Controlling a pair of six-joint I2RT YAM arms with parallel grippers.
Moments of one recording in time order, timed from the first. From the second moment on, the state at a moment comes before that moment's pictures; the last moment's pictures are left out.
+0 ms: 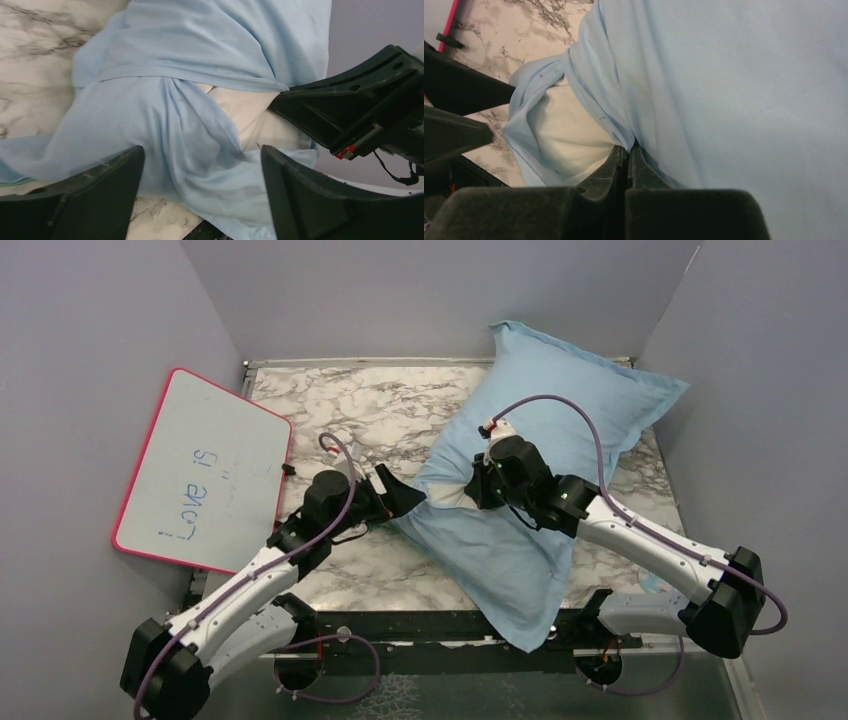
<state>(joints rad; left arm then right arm) -0.60 0.81 0.51 0.00 0.17 -0.90 0.84 1.21 1.00 -0.43 0.17 0.42</state>
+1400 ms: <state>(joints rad) -0.59 1.03 0.25 0.12 0.02 -0.99 0.85 1.05 1.02 -0.48 0.29 0.47</state>
